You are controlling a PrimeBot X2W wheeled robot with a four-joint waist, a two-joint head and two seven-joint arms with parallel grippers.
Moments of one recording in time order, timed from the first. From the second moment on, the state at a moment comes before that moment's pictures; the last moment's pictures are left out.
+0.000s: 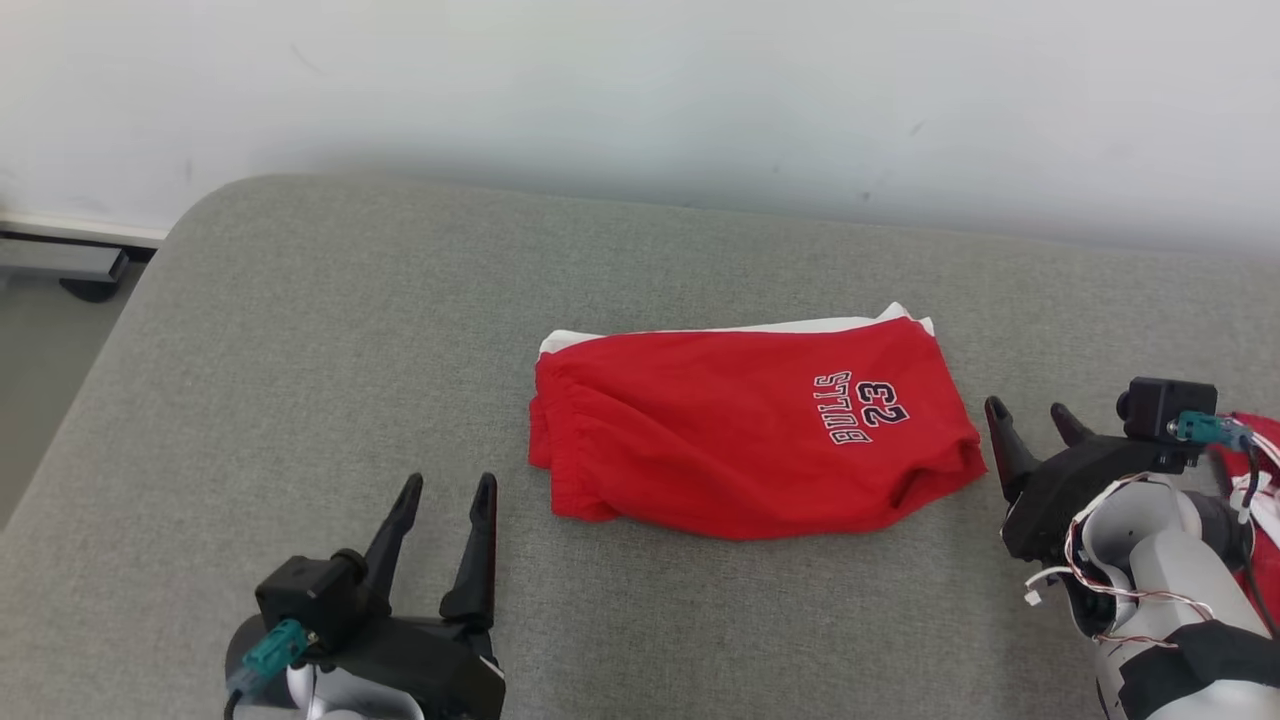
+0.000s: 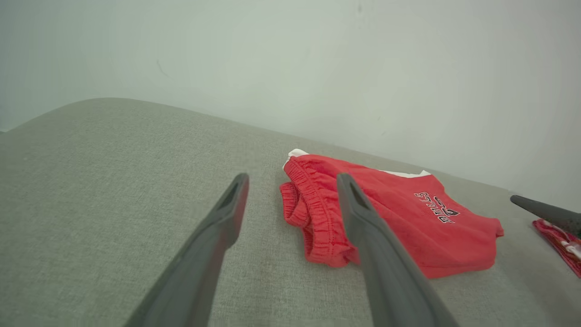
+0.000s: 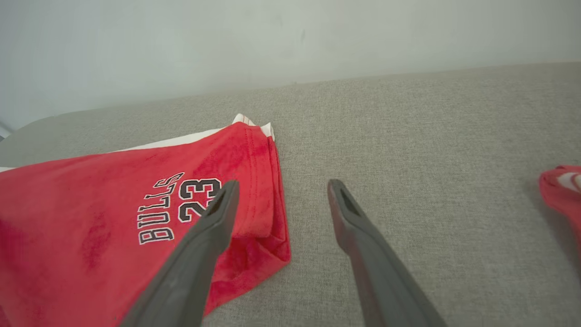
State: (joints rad) left arm -0.24 0.17 -0.50 0.25 -0.49 0.11 -0.25; right arm -0.47 -0.10 -0.13 0.71 0.29 0.13 0.08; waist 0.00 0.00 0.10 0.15
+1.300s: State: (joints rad) left arm -0.17 0.20 -0.55 0.19 -0.51 0.14 -0.19; right arm -0.54 -0.05 -0.21 0.94 0.22 0.13 0.21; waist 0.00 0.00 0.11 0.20
